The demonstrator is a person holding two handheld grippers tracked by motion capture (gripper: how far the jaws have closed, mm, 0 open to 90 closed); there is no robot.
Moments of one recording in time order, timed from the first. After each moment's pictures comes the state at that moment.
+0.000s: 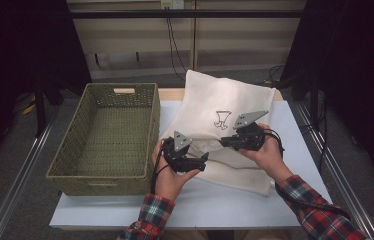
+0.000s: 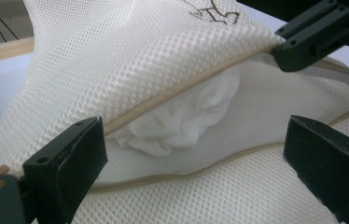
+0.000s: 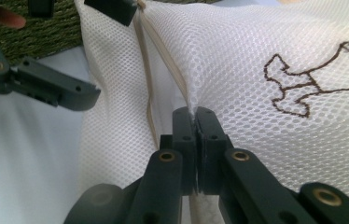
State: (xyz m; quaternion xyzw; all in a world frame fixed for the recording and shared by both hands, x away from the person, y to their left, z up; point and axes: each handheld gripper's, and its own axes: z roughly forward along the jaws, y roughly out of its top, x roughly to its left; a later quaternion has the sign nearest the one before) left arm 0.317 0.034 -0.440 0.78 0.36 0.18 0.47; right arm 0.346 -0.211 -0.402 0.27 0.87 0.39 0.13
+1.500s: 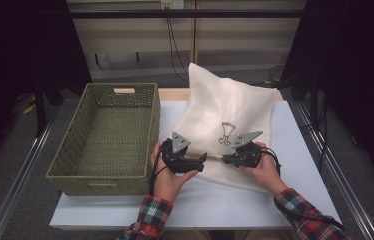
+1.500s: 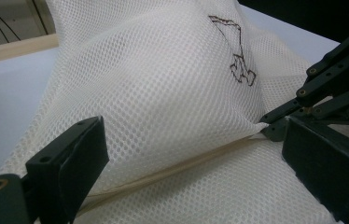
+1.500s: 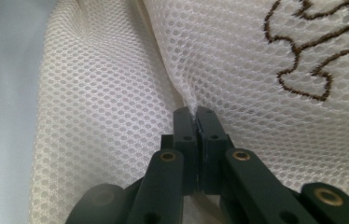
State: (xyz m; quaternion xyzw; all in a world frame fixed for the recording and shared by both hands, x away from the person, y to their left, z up) left arm 0.317 0.038 -0.444 0.78 0.36 0.19 0.48; right arm 0.339 -0.220 -0.476 0.27 0.89 0.36 0.10
